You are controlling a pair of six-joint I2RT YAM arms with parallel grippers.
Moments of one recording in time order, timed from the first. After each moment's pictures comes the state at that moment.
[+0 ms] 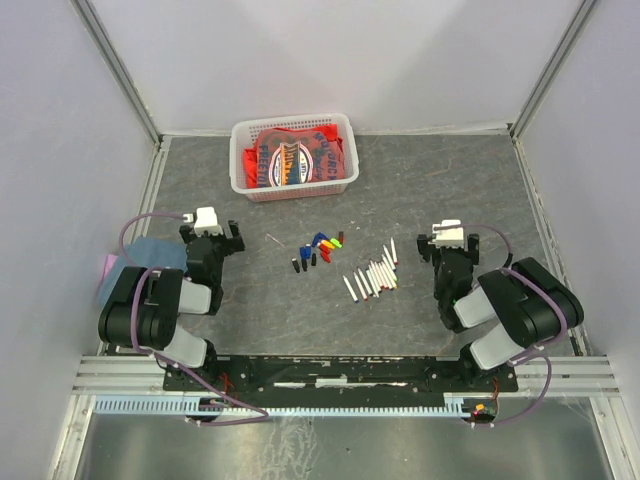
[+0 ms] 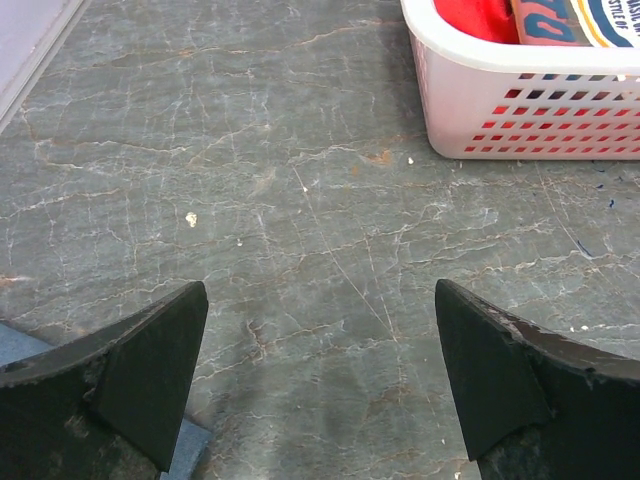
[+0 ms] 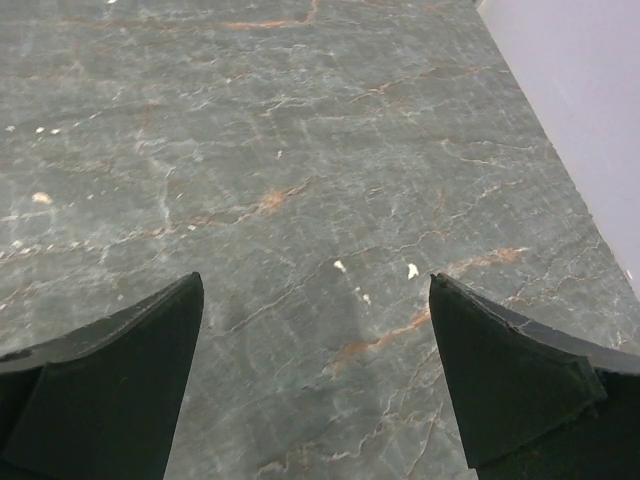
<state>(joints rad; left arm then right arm) -0.07 1.52 0.22 1.13 -0.19 -0.03 0.37 1.56 0.11 1.32 0.57 -0.22</state>
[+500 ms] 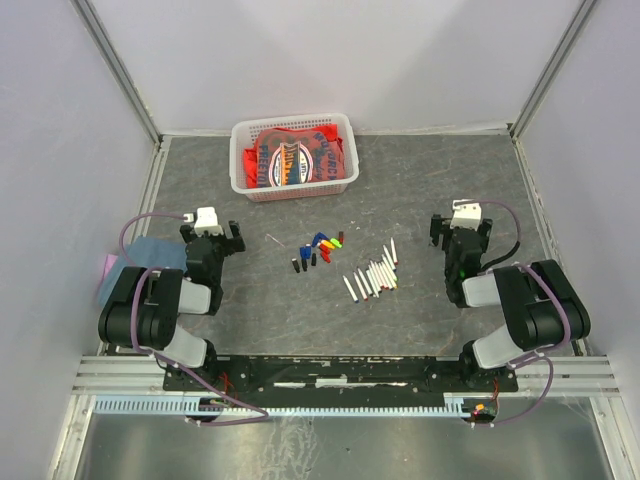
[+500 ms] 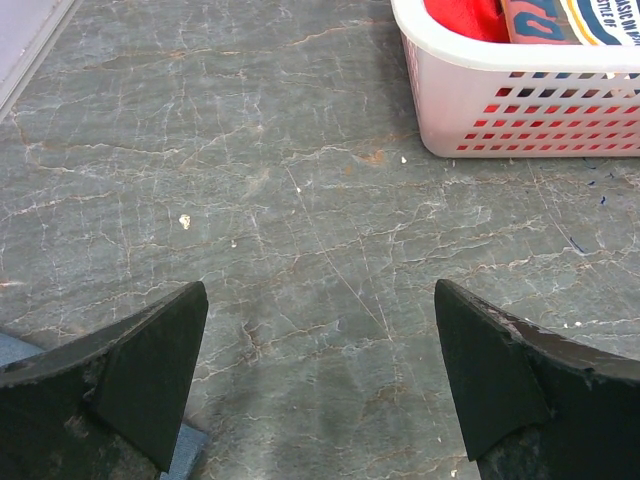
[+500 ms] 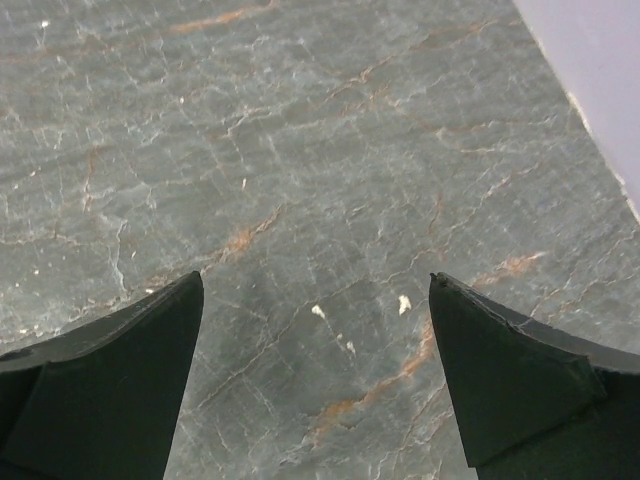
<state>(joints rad) -0.07 1.52 0.22 1.13 -0.16 -0.03 0.16 1.52 0.29 1.01 0.42 -0.07</state>
